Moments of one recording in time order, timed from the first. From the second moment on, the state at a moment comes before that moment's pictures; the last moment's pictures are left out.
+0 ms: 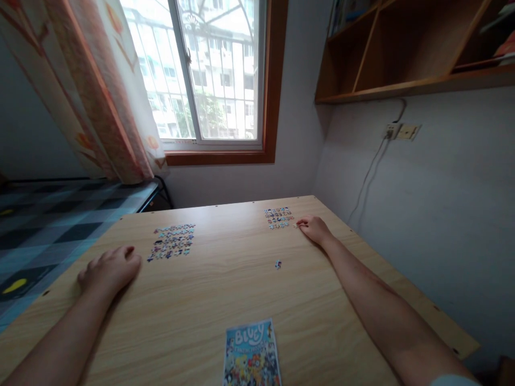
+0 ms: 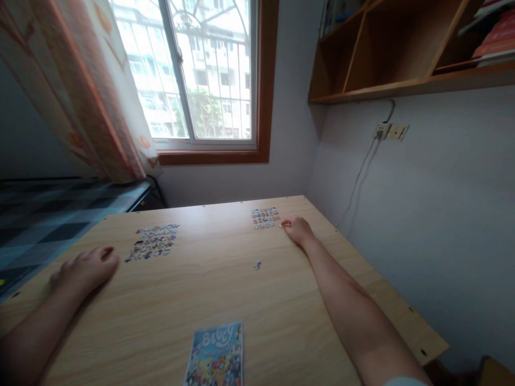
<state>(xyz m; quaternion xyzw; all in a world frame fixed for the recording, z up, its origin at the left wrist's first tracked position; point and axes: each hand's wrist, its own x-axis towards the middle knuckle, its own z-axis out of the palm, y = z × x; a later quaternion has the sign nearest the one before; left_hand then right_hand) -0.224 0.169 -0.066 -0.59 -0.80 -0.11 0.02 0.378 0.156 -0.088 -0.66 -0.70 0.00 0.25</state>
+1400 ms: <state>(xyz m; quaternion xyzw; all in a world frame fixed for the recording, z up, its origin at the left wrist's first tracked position) -0.218 0.169 -0.060 -0.55 -0.83 -0.07 0.02 0.352 0.153 -0.088 -0.71 -0.68 -0.01 0.19</state>
